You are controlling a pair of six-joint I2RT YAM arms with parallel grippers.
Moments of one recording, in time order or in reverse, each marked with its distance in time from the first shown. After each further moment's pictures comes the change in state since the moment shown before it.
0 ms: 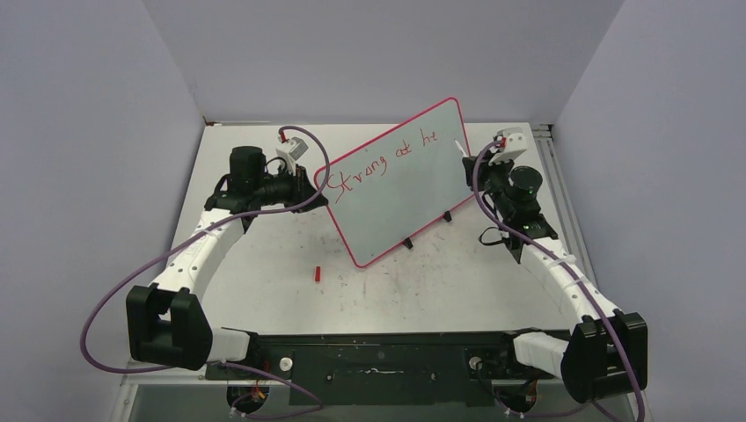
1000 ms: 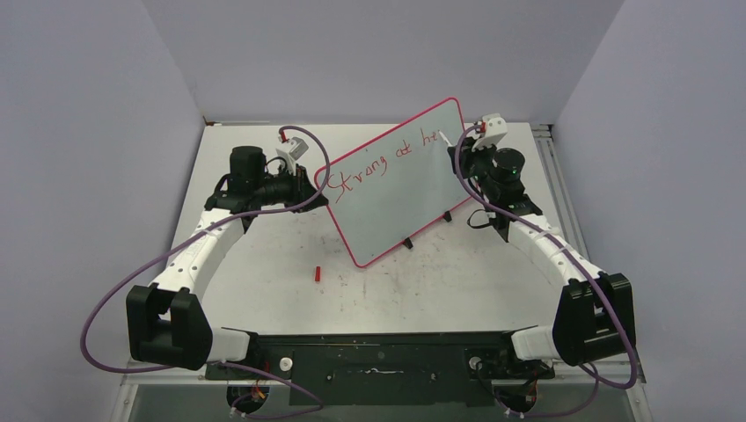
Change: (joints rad) left arm -0.002 0.001 0.001 0.001 0.002 0.000; right arm 0.047 0.206 0.137 0.030 -0.032 -0.033
